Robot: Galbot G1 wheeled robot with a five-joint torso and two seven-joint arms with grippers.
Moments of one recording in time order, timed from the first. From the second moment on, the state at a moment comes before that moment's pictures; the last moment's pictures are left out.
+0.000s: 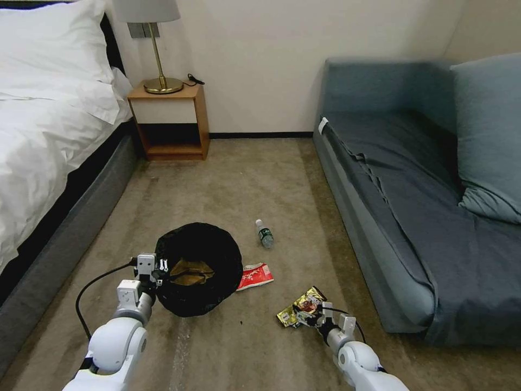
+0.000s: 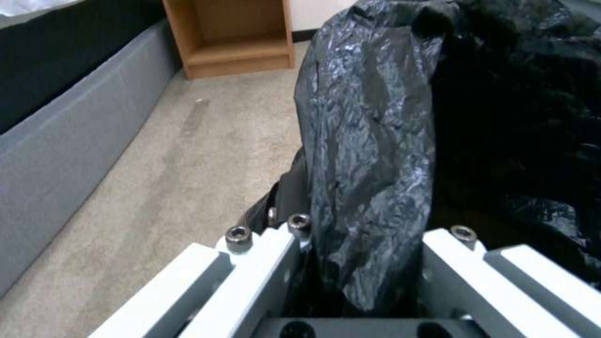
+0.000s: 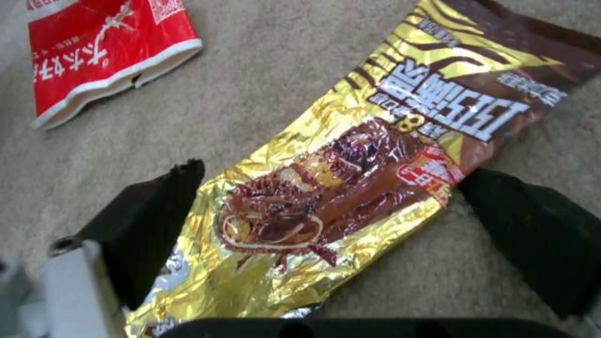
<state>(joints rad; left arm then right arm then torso) 1.37 -1.22 -0.56 -1.85 -0.23 0.20 -0.07 -1.08 1.31 0.19 1.00 0.63 -0.07 -0.21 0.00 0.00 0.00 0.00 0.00</state>
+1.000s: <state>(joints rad) 1.38 -1.24 -0.57 -1.84 -0.24 0.18 -0.07 -1.07 1.34 0.18 0.93 0.58 -0.04 -0.28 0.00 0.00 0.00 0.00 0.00</state>
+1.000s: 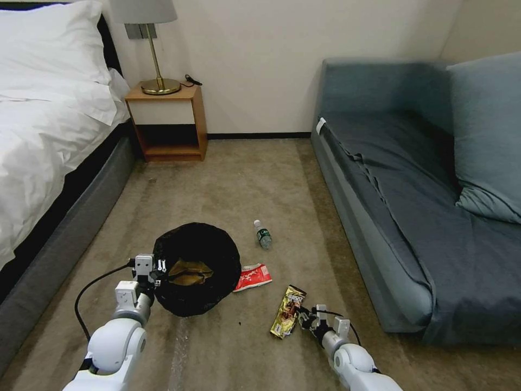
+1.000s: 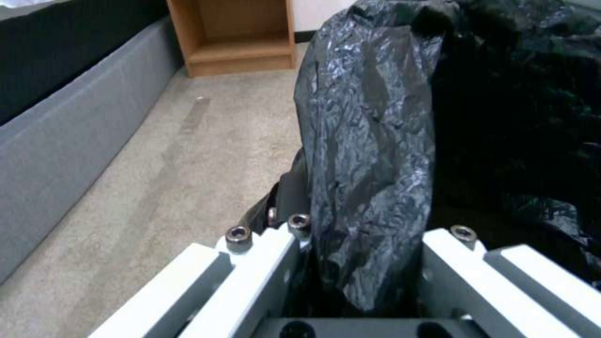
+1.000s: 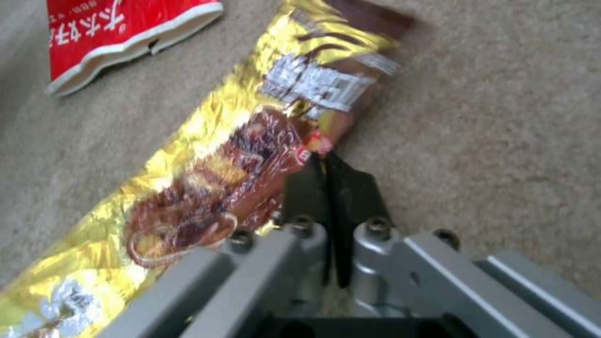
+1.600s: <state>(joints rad) 1.39 -1.27 -0.56 -1.87 -0.22 0.18 -0.08 -1.08 1.31 0.18 0.96 0.58 -0.03 -0.29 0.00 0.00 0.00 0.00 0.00</state>
